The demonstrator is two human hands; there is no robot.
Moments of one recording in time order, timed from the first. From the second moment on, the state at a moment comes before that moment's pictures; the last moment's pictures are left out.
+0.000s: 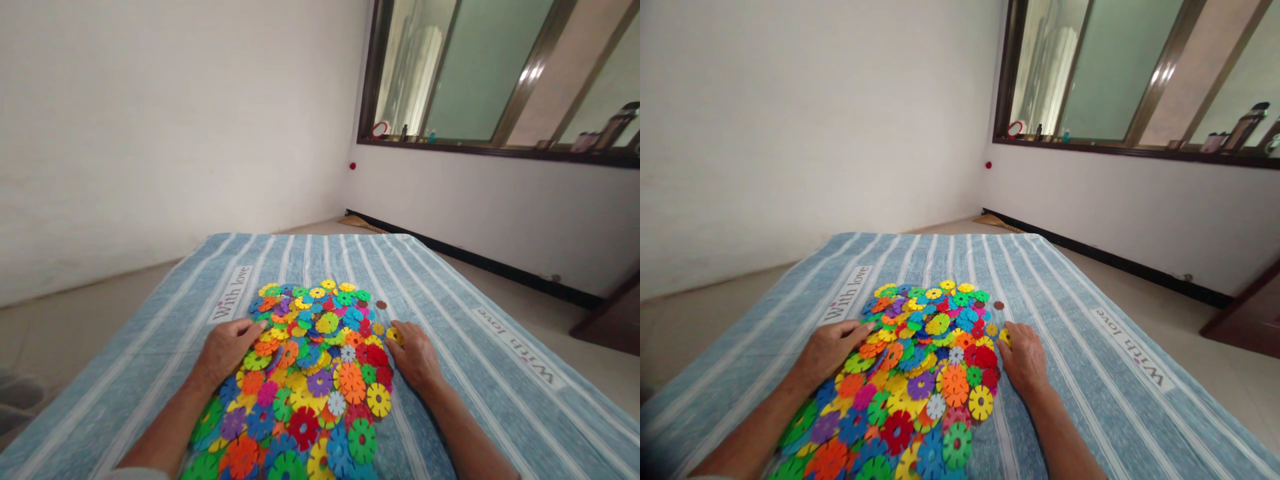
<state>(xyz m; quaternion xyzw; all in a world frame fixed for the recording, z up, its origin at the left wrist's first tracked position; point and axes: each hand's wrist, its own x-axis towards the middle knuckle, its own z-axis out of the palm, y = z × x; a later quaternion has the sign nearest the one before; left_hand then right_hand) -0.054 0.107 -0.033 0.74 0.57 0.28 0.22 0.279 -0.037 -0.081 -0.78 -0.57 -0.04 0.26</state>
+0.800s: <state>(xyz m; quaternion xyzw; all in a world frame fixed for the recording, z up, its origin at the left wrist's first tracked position) -0.057 0.105 -0.038 0.71 0.56 0.32 0.27 0.270 0.126 -0.037 -0.65 -0.74 0.08 0.17</state>
